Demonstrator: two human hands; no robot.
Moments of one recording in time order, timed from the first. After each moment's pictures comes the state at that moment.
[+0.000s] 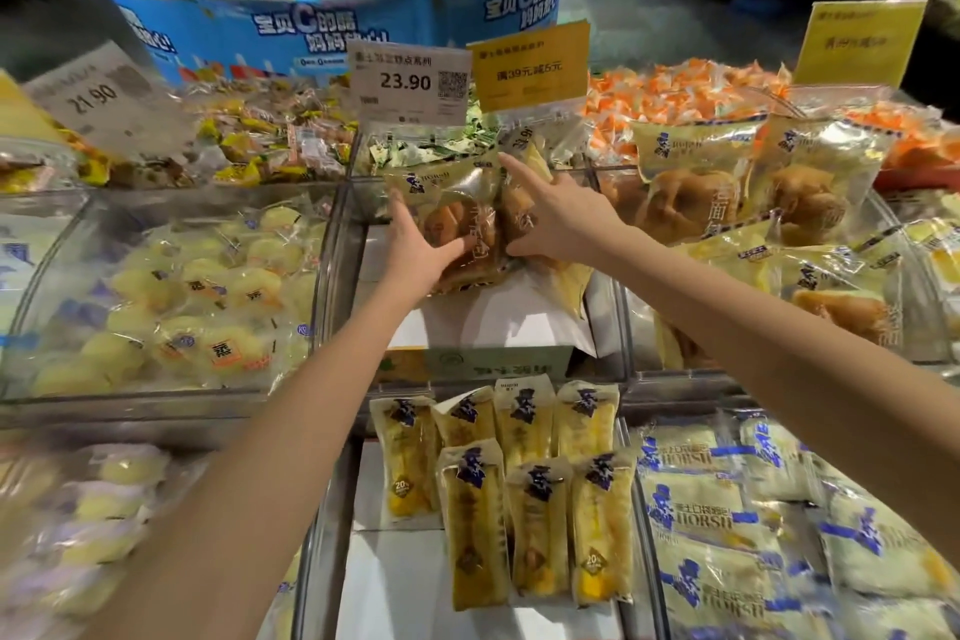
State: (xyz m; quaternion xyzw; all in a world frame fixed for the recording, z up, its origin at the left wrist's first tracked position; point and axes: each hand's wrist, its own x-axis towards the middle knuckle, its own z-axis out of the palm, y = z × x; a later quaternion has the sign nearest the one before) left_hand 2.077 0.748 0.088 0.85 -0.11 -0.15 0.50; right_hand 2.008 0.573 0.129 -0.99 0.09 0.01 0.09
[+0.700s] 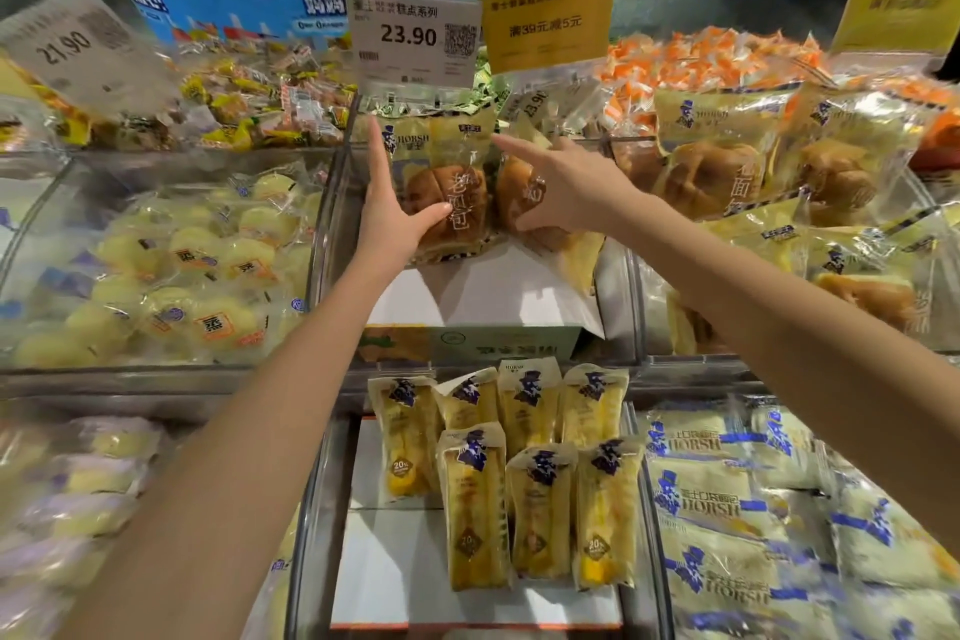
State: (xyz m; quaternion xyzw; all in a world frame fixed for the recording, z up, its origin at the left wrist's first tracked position) left_hand 2.093 0.771 0.082 0.82 -0.21 -0.02 0.53; right_hand 2.018 0.569 0.127 -1.00 0.03 -0.01 0.08
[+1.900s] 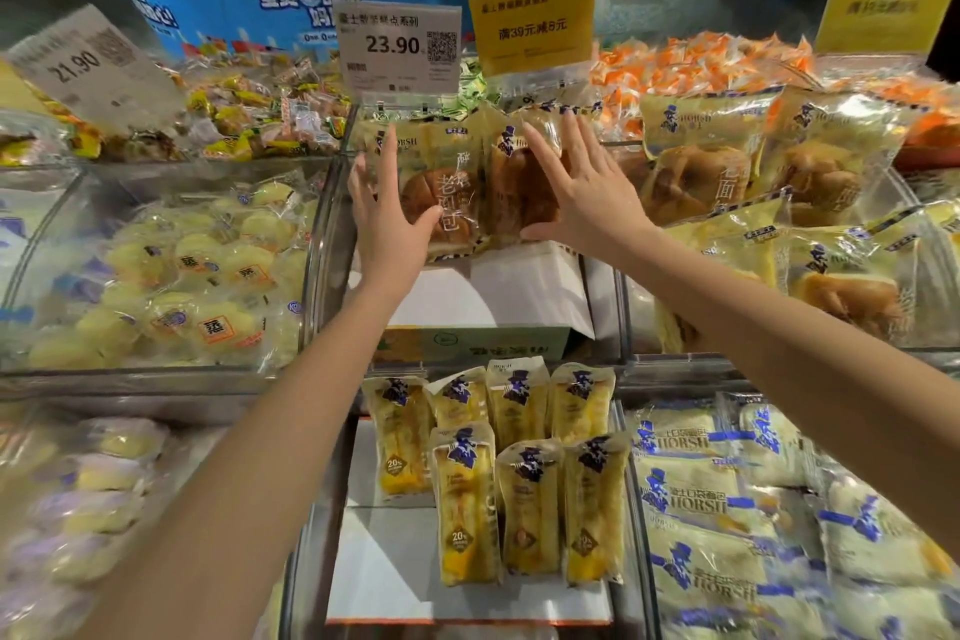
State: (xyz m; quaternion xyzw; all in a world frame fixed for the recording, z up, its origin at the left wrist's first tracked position) left_hand 2.076 0.760 0.081 0.87 -0.16 0.05 0.46; right_hand 2.000 0.546 0.093 -0.99 0.05 -0.10 0.01
